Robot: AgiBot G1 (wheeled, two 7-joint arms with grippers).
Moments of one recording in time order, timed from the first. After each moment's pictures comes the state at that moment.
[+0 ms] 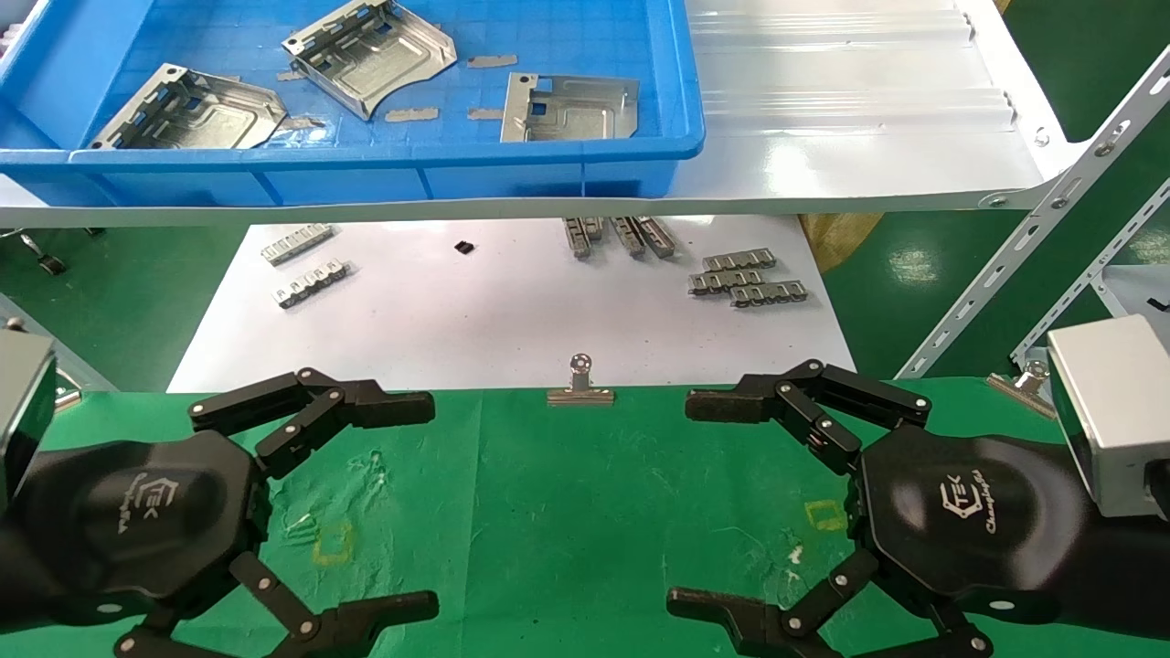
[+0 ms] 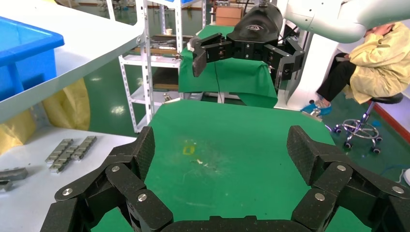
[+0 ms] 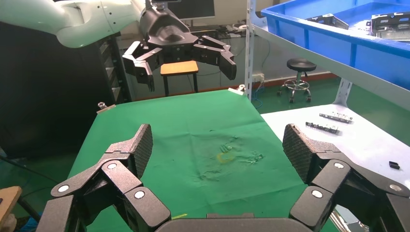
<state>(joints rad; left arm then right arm) -1.08 0.61 0.28 -1.28 0.73 1.50 -0.19 1.09 -0.60 -0.32 1.27 -0.70 -1.48 0.16</state>
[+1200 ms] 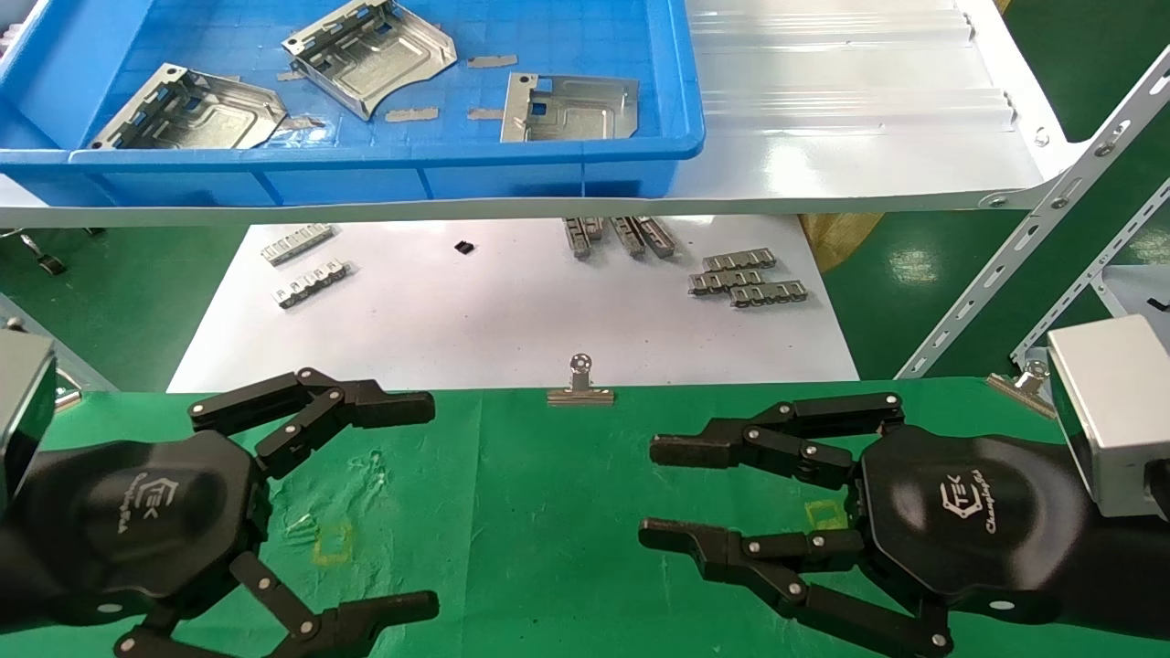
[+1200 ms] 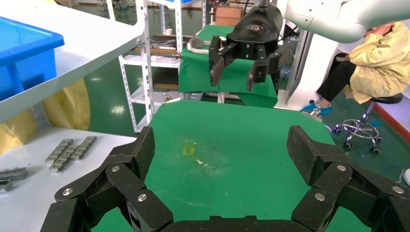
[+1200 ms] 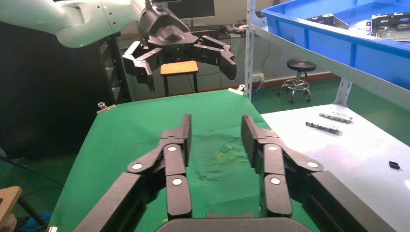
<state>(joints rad) -1.08 0.61 0.28 -1.28 0.73 1.50 -0.19 1.09 -0.60 -0.32 1.27 -0.70 -1.48 0.16</state>
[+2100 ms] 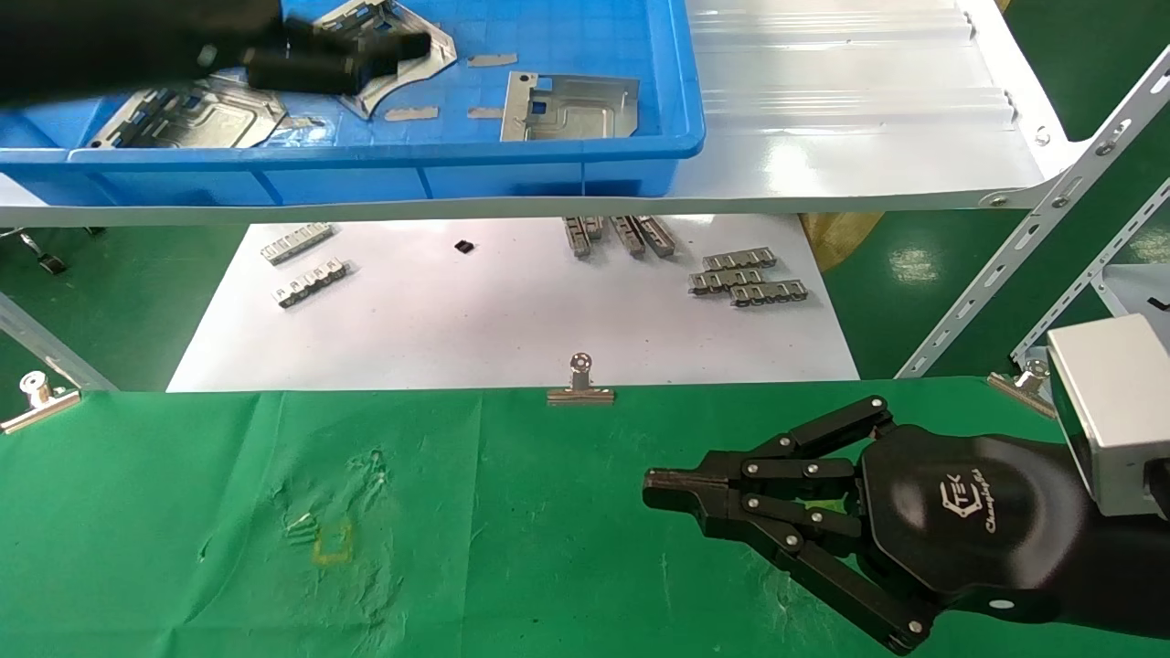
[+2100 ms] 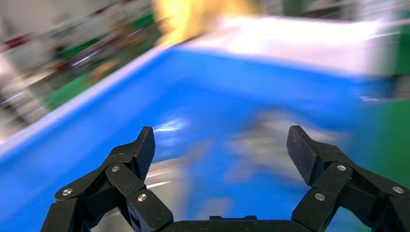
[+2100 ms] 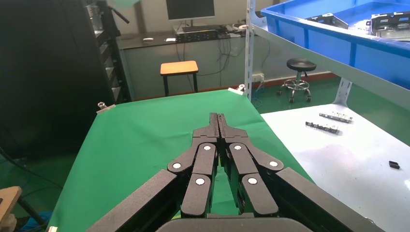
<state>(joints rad) -1.86 0.95 0.44 -0.57 1.23 1.21 -0.06 1.09 -0.59 -0.32 1.27 -0.70 -1.48 0.16</state>
